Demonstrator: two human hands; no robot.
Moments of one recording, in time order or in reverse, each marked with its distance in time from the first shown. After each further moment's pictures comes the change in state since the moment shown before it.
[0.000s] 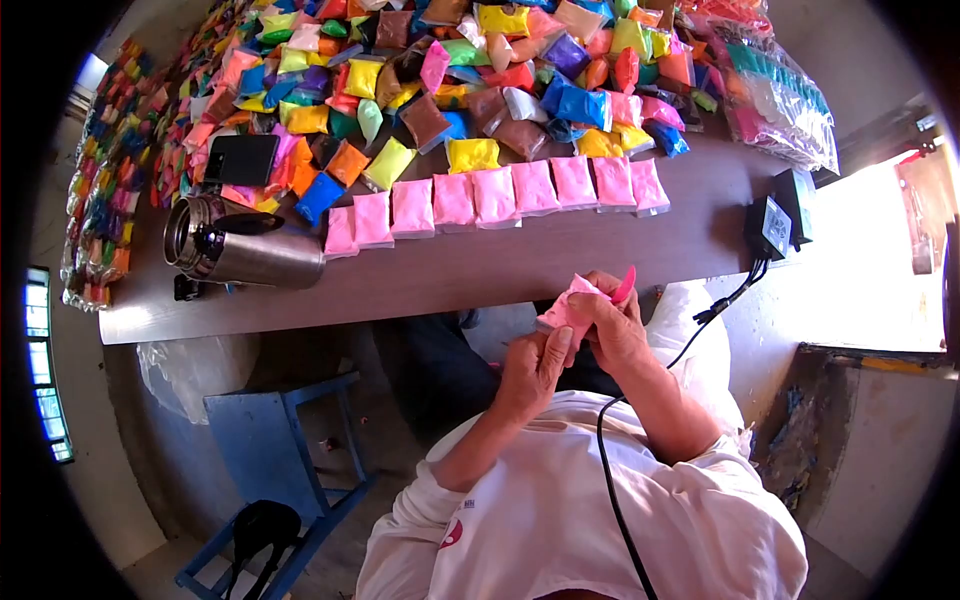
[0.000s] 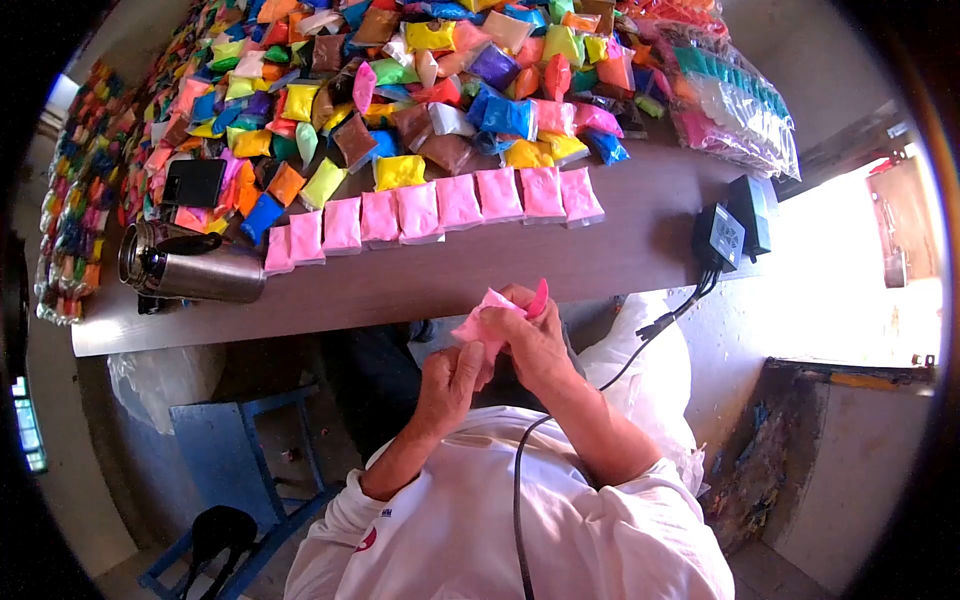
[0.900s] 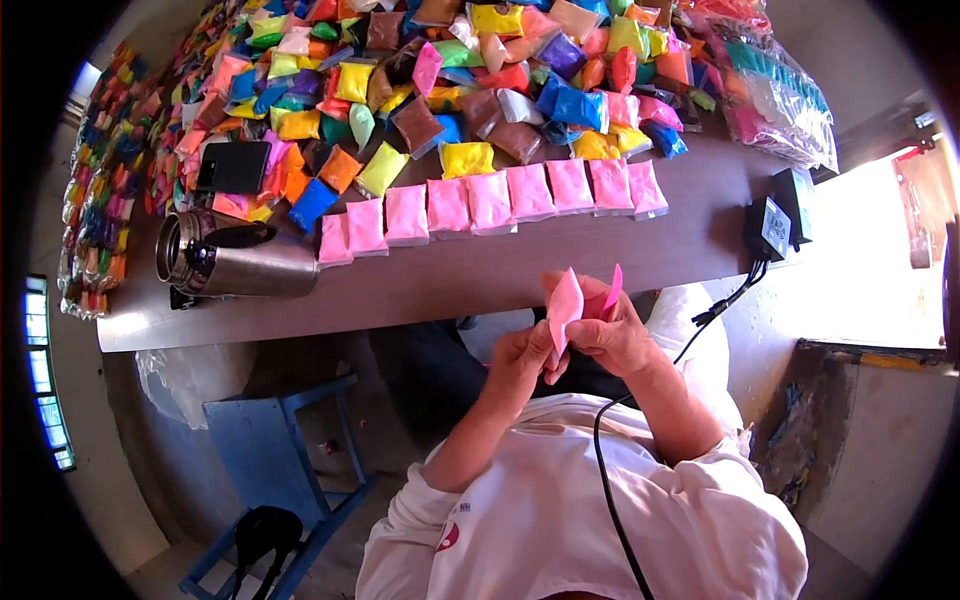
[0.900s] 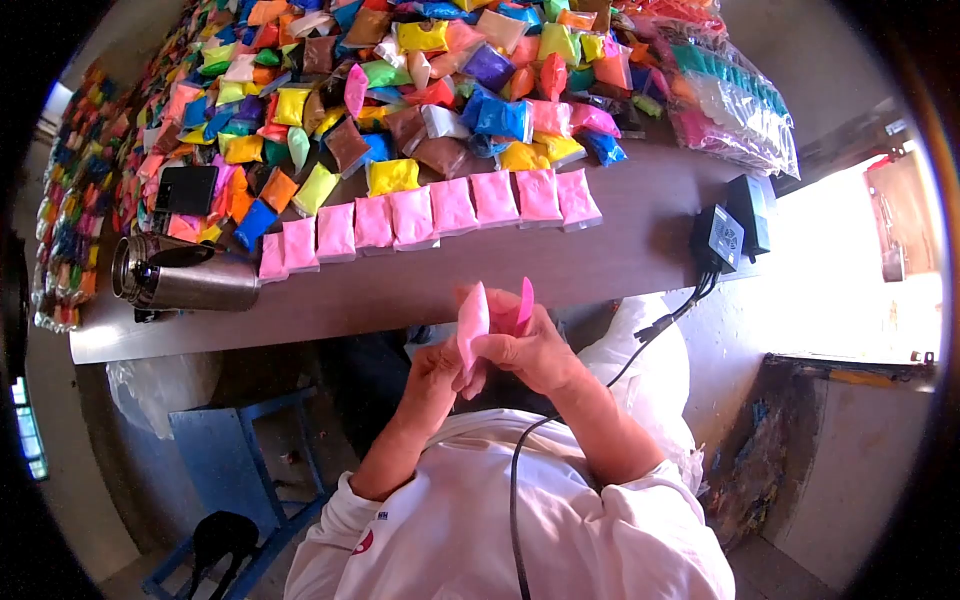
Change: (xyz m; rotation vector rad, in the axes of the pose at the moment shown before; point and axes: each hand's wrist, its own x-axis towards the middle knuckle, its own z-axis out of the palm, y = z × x) left_hand 0.011 -0.004 -0.012 -0.550 -0.174 -0.190; right_hand 0.004 -0.018 0.006 0.178 -0.287 0.063
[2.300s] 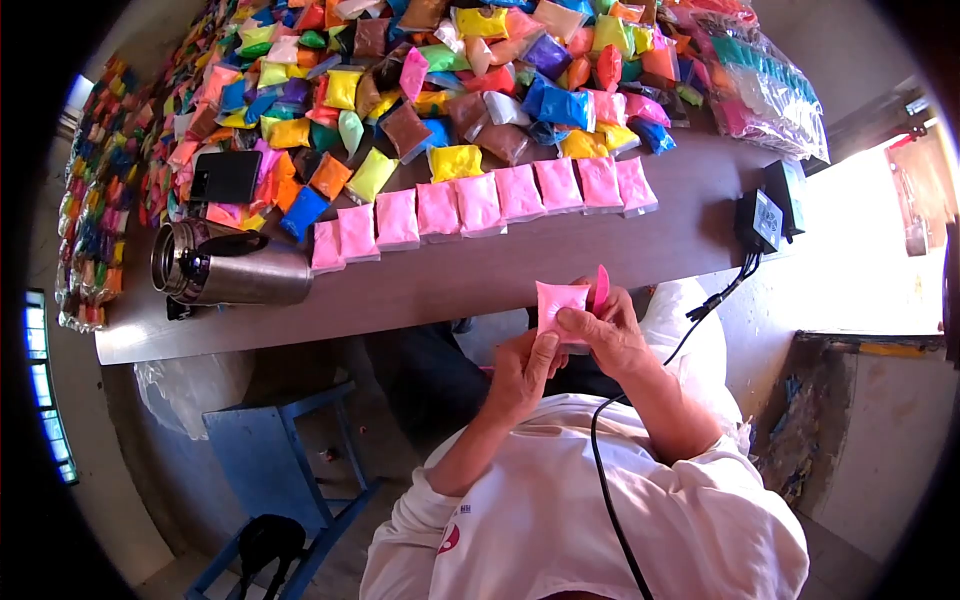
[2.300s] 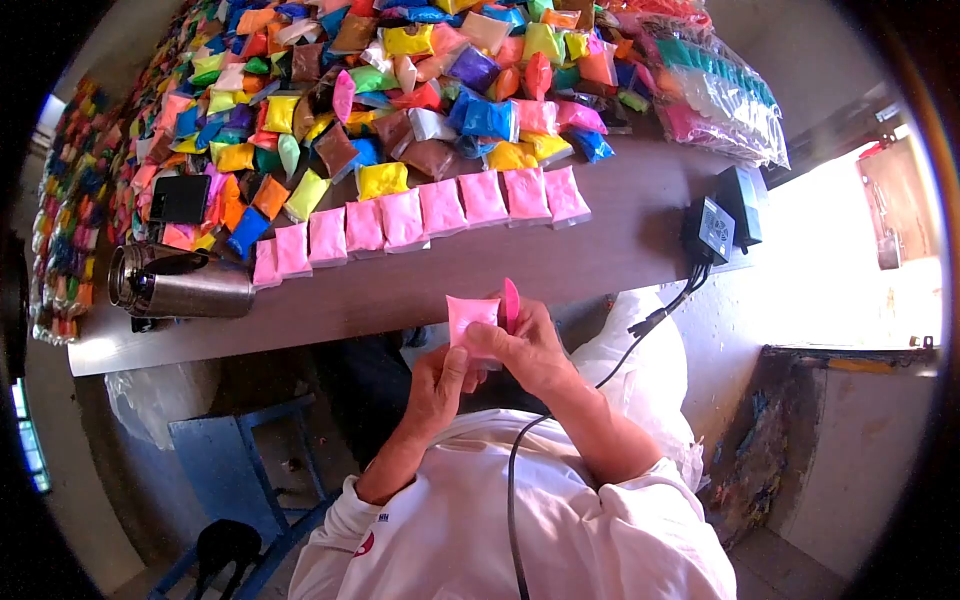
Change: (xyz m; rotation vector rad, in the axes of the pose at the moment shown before) left_hand -0.004 -0.006 0.010 0.303 0.097 0.130; right_hand -0.010 0.007 -0.007 -0.366 0.197 -0.102
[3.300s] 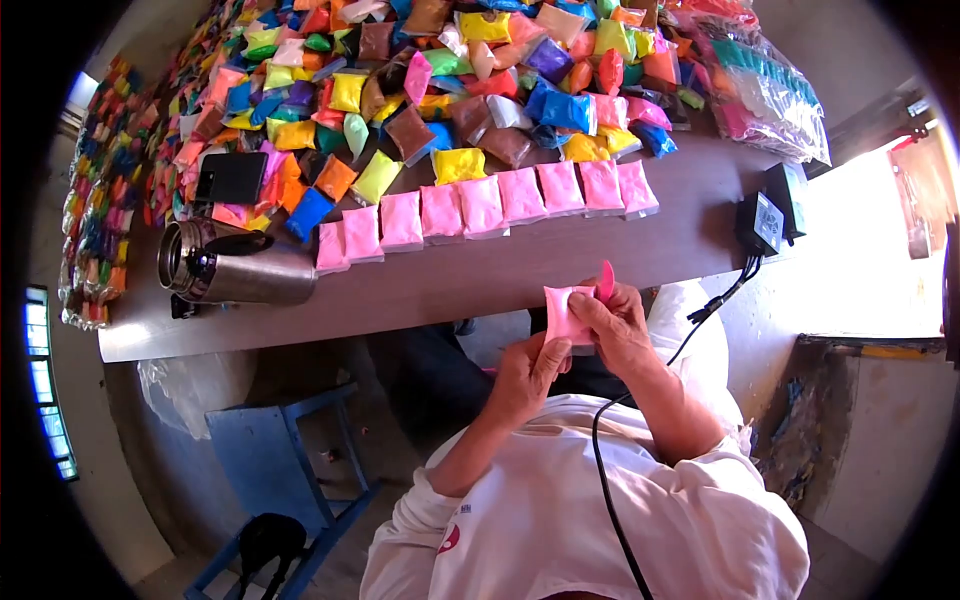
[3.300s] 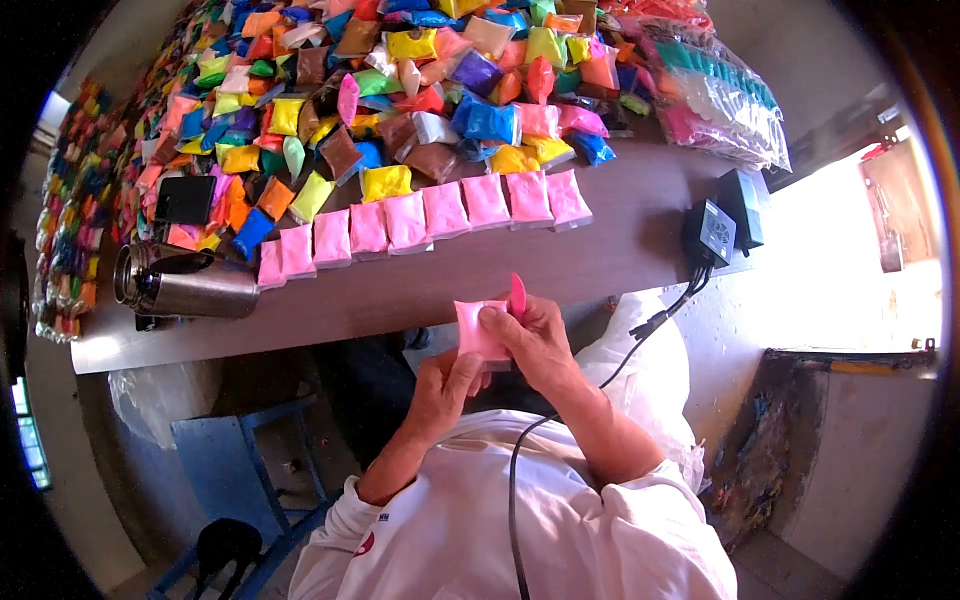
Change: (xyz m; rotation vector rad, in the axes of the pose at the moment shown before) left_hand -0.003 0.009 0.001 0.147 -0.035 -0.056; right_hand 0.001 0.004 -0.005 0.028 0.086 -0.022
